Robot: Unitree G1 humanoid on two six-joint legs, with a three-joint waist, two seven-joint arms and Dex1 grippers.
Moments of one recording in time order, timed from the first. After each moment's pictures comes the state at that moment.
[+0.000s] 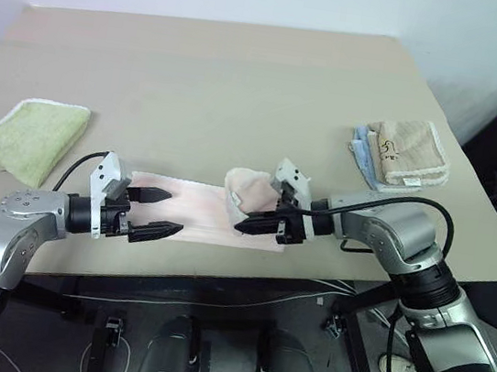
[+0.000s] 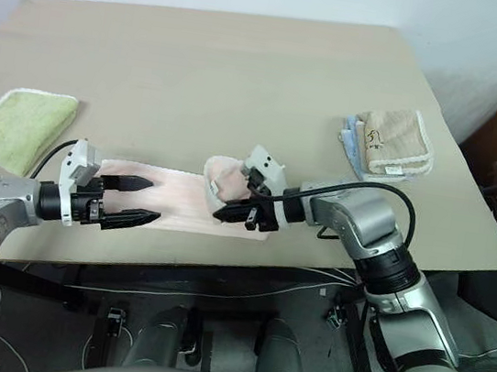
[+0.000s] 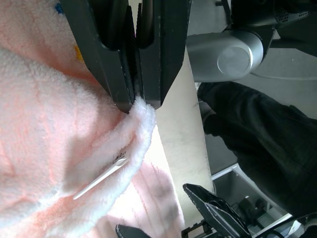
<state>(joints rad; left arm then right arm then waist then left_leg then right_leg) -0.15 0.79 0.13 -0.15 -0.58 0.56 -1.10 -0.71 -0.52 0.36 -0.10 0.59 1.00 0.97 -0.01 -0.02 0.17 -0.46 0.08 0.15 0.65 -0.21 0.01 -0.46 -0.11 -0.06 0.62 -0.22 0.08</state>
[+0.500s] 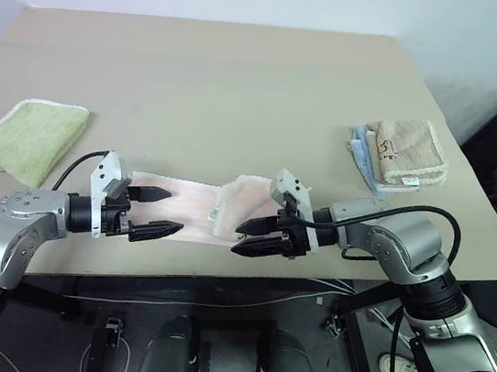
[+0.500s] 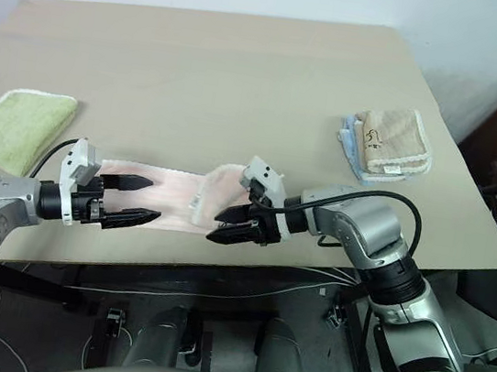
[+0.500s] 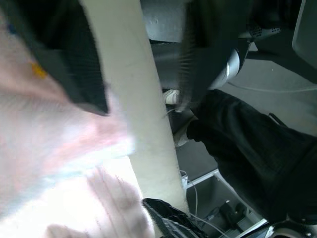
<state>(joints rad) -0.15 0.79 0.13 -0.15 -0.58 0.56 -1.09 -0.67 -0.54 0.35 -0.19 0.61 1.04 1.02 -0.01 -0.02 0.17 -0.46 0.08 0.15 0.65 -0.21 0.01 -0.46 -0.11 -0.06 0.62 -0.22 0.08</state>
